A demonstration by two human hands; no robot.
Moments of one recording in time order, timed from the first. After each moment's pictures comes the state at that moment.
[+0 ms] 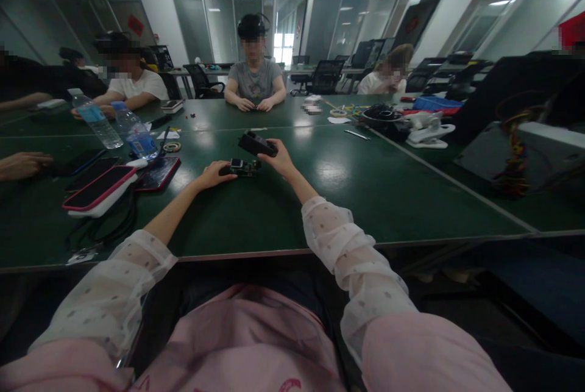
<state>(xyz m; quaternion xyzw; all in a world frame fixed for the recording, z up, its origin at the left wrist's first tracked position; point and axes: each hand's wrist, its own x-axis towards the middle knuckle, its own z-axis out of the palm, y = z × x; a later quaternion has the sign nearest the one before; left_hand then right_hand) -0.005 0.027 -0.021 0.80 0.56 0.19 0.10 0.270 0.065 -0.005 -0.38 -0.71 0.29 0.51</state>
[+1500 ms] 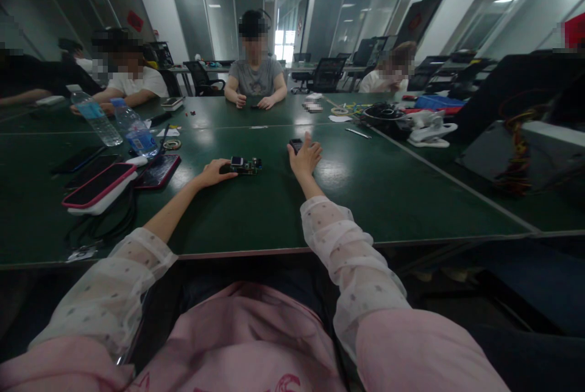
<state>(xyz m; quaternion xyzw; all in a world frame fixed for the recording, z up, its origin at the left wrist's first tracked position) -0.004 0.028 -0.021 0.81 0.55 0.20 0.09 0.315 0.070 -0.018 -0.71 -0.56 -0.07 0.42</state>
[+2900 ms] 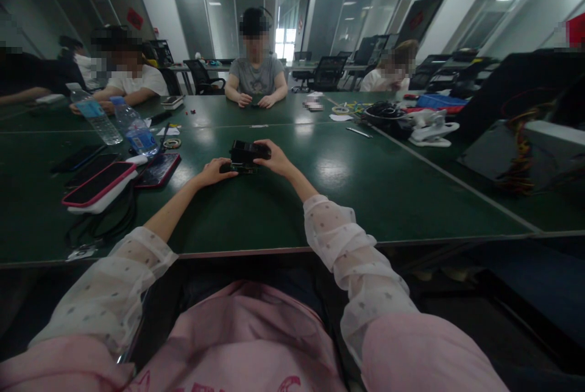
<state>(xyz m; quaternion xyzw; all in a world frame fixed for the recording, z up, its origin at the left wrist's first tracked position) -0.003 0.029 -0.023 0.80 0.56 0.19 0.09 0.265 0.047 0.011 -0.30 -0.79 0.31 0.43</state>
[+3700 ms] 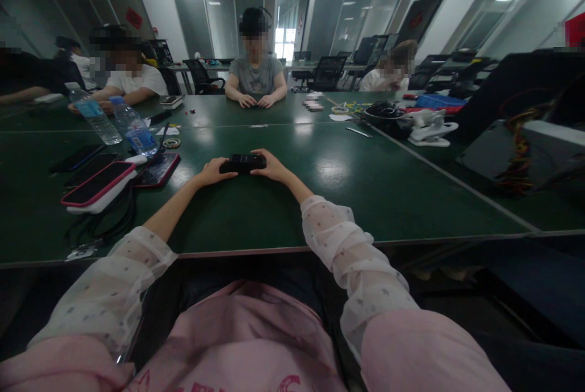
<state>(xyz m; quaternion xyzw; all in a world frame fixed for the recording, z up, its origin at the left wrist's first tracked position) -0.002 0.029 -0.023 0.79 0.58 0.19 0.10 0.264 0.055 -0.019 -0.31 -0.82 0.31 0.37</state>
